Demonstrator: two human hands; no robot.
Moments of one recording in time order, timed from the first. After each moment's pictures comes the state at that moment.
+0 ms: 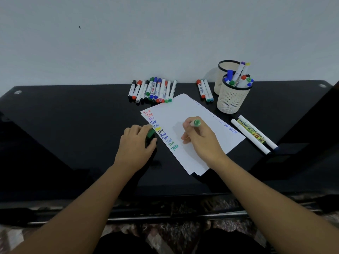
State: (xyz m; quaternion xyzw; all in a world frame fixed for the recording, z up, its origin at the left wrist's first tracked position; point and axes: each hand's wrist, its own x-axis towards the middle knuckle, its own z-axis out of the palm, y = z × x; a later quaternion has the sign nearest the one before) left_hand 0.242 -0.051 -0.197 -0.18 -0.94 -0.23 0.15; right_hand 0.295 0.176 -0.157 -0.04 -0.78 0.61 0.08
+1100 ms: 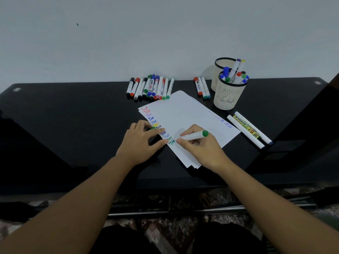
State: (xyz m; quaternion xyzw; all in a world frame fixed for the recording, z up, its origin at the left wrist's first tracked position) left_hand 0.239 -0.043 -0.196 -0.24 -0.95 -0.18 0.10; right_hand 0.328 0.186 -0.162 0.01 -0.82 0.57 0.05
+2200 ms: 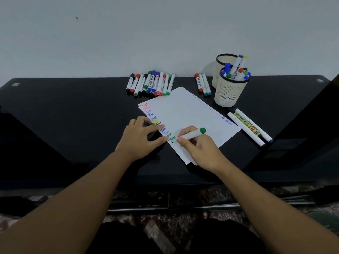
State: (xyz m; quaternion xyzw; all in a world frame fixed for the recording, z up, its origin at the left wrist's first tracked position) left_hand 0.239 -0.042 -0.194 -0.23 -0.95 -0.21 0.08; right_hand 0.332 0.184 -0.170 0.02 -0.85 0.52 0.02
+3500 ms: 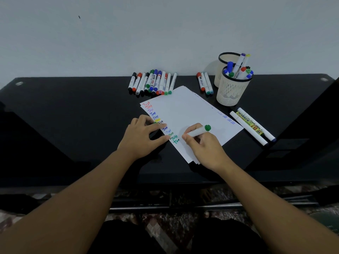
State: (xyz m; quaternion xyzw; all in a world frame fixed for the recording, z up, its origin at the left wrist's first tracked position) left_hand 0.239 -0.043 -0.192 -0.23 -0.95 -0.21 0.07; right_hand 0.336 0.184 -0.166 0.00 -0.86 0.51 0.05
